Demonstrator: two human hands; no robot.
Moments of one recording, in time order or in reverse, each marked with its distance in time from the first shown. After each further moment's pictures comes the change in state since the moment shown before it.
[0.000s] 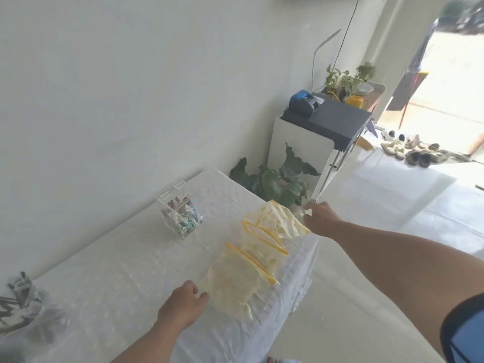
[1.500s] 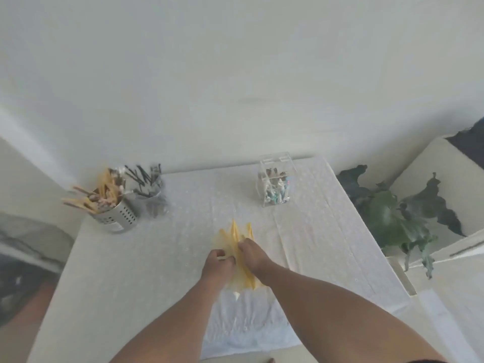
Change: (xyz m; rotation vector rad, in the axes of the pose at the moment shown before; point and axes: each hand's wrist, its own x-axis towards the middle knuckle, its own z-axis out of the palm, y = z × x) left_hand -0.061 0.011 0.027 -1.129 0.411 -0.513; right_hand -0.108 -0.183 0.211 0.405 -0.849 -0.312
